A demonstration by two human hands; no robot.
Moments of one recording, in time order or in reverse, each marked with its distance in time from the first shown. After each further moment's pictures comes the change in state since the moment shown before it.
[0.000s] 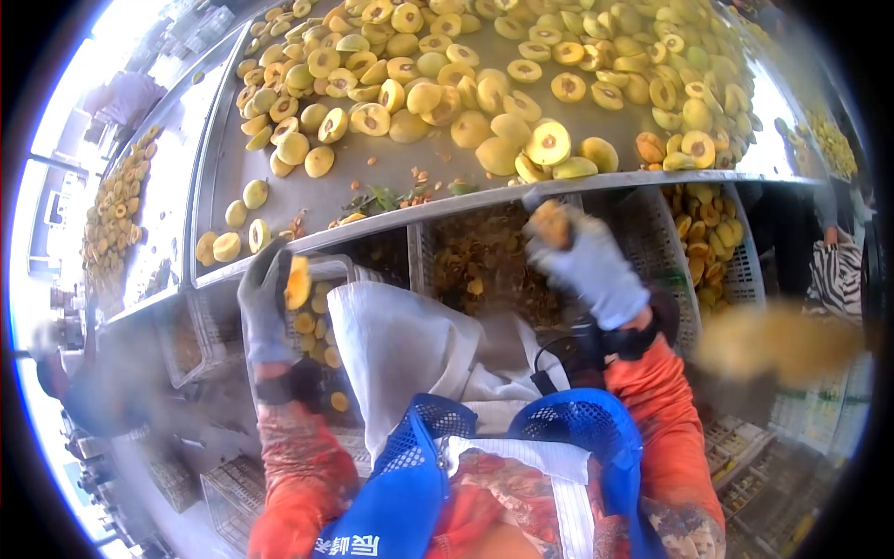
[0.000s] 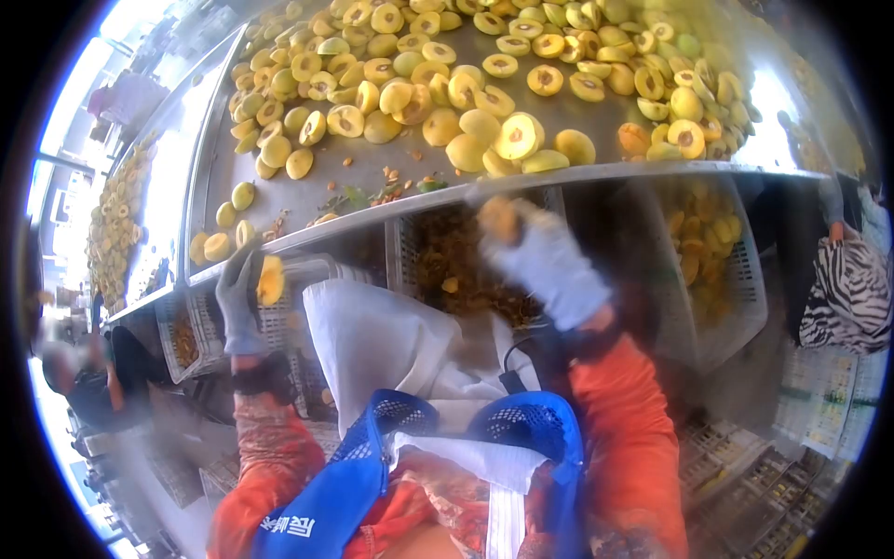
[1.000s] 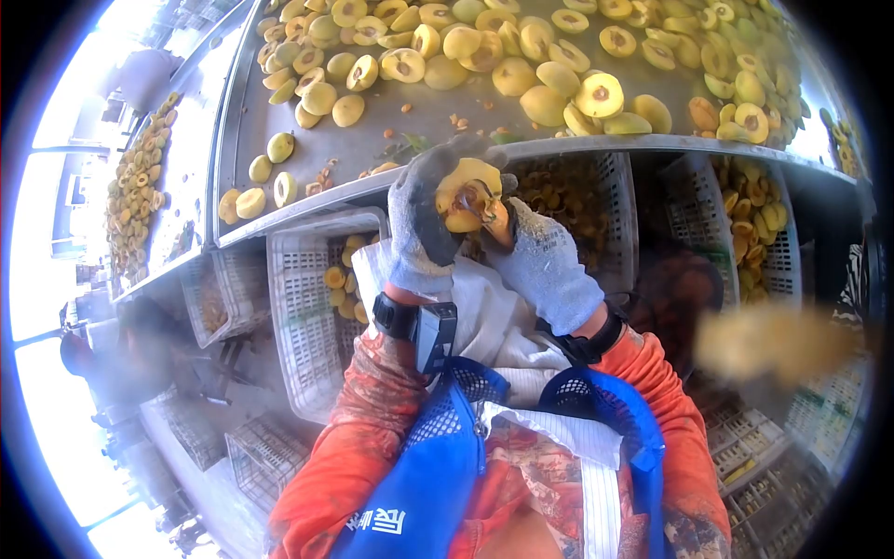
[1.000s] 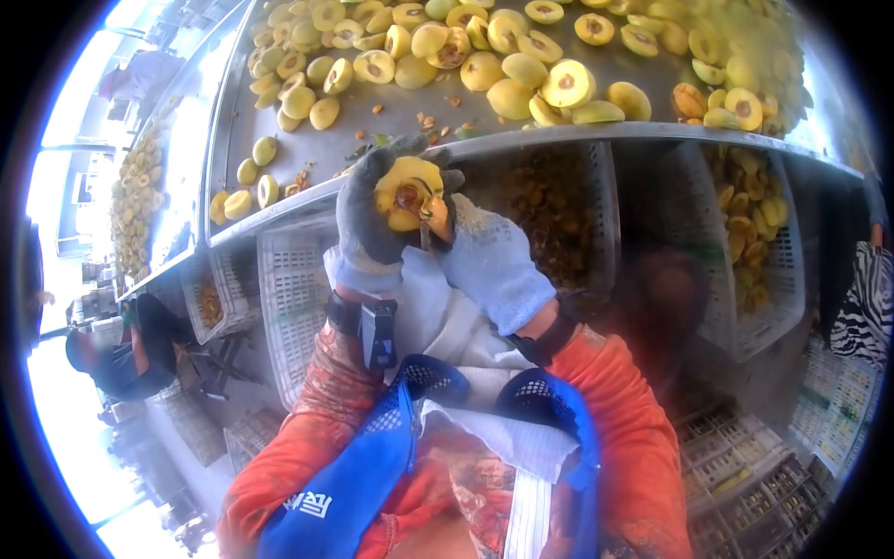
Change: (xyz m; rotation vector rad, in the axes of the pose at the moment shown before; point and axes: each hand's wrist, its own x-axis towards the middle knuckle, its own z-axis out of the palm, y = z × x) left_hand -0.024 -0.023 0.159 -0.364 -0.444 -0.016; right_hand -0.010 -0.002 0.112 -0.372 -0.023 -0.029
